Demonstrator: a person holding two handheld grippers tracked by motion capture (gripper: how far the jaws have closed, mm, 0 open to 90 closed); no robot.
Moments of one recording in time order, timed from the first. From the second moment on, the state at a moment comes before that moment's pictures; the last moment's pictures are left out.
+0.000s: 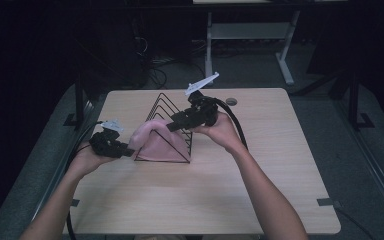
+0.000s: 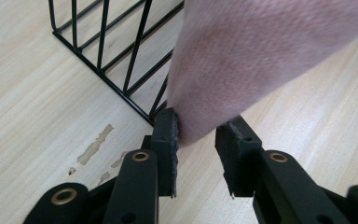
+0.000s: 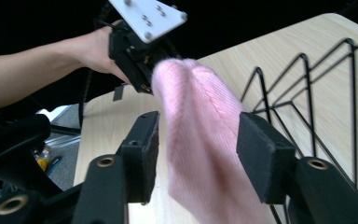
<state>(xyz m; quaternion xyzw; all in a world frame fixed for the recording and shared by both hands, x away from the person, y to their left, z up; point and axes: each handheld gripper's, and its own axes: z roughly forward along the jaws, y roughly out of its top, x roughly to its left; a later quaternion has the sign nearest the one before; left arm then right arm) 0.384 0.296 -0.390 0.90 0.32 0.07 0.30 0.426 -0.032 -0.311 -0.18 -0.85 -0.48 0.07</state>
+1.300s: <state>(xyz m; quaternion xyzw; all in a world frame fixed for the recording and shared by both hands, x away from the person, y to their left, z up) 0.374 0.299 -0.389 0.89 0.33 0.06 0.31 0.415 -0.129 -0.326 -0.28 -0.84 -0.47 0.02</state>
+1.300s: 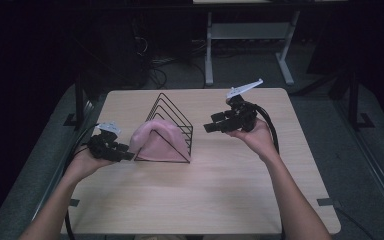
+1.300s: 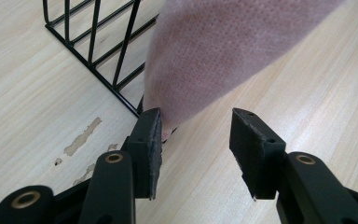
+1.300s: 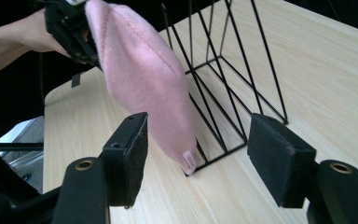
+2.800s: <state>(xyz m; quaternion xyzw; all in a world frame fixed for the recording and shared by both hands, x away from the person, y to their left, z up) 0.358 0.301 -0.396 0.89 0.33 0.06 0.30 0.387 -0.208 -0.371 -0.37 -0.81 -0.45 0.01</state>
